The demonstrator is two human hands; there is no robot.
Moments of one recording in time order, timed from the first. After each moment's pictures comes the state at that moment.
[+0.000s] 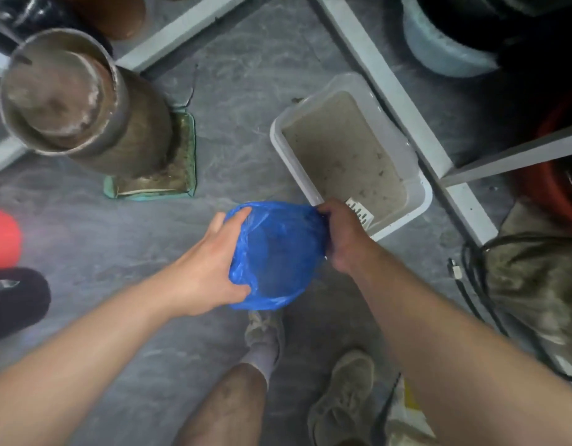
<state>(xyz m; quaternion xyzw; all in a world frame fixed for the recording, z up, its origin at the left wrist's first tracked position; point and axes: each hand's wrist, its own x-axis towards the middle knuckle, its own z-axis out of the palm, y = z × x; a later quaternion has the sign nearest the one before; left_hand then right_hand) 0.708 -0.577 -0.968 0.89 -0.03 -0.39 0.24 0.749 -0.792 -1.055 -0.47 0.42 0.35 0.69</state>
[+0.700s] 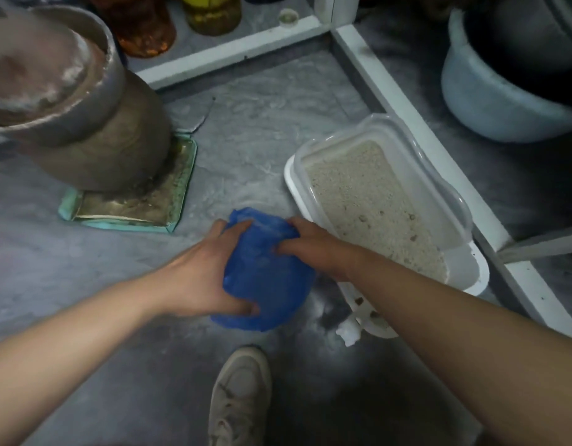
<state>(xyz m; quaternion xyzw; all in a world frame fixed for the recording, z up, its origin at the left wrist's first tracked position) 0.747 -0.546 -1.150 0.93 -0.09 -0.25 0.25 0.818 -0.748 -1.213 -0.74 0.01 0.43 0.52</state>
